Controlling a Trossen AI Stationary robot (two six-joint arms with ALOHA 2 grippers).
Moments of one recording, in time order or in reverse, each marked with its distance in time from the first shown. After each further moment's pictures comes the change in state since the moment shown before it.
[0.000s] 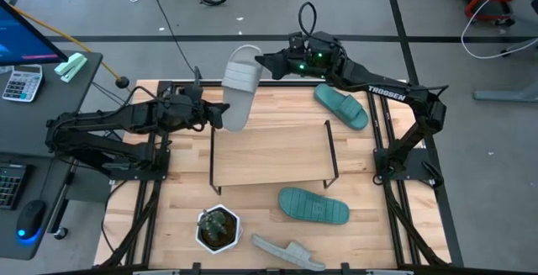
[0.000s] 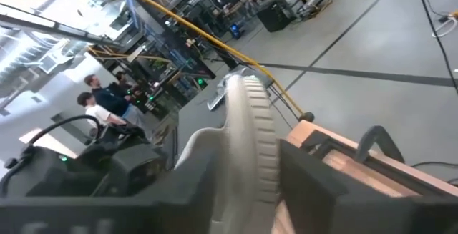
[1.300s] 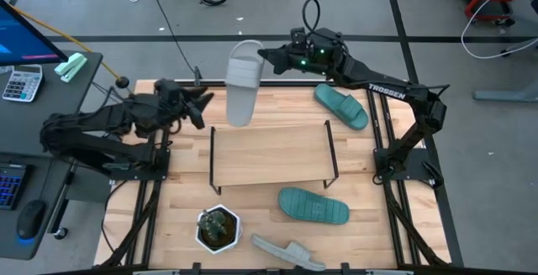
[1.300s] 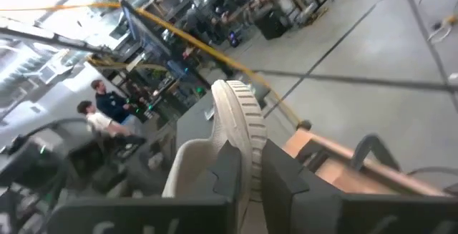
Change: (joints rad) left arm -0.079 -0.176 0.001 0.074 -0.212 0.422; right arm -0.031 0.010 0.000 0.019 -0.014 0.021
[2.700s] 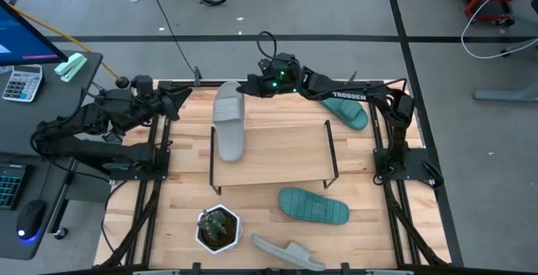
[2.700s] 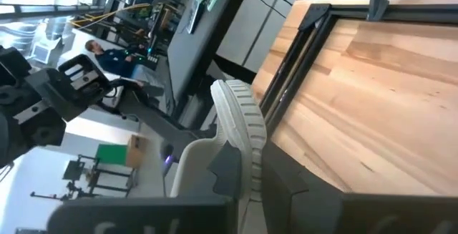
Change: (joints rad) left arm 0.064 -0.177 0.000 -0.173 0.076 -0.223; right arm 0.063 0.270 0.000 0.037 -0.156 0.294
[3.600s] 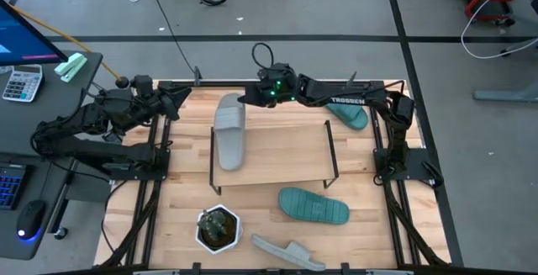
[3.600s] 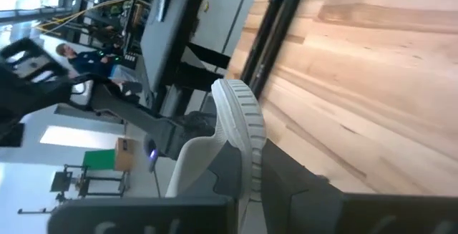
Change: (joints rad) left arm 0.000 0.000 0.000 0.001 -0.007 -0.001; right arm 0.045 -0.001 -0.046 -0.056 0.064 0.075
